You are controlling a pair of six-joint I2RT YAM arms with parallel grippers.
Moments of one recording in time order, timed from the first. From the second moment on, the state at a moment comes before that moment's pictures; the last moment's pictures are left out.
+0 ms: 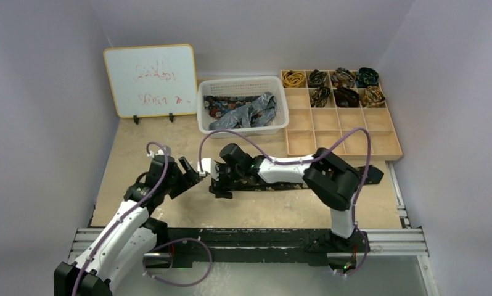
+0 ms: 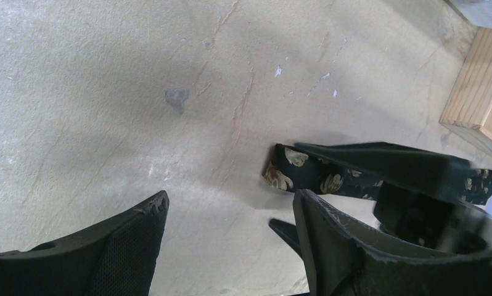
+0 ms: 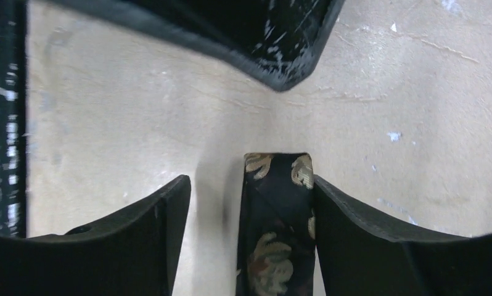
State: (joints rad) left arm -0.33 0.70 0.43 -0.56 0.02 -0.87; right arm 1.02 1.96 1.17 -0.05 -0.44 -0.43
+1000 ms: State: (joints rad) left arm -0.33 0.85 0.40 -0.34 0.18 -0.80; right arm 0.72 1.26 0.63 0.31 -0.15 0.81
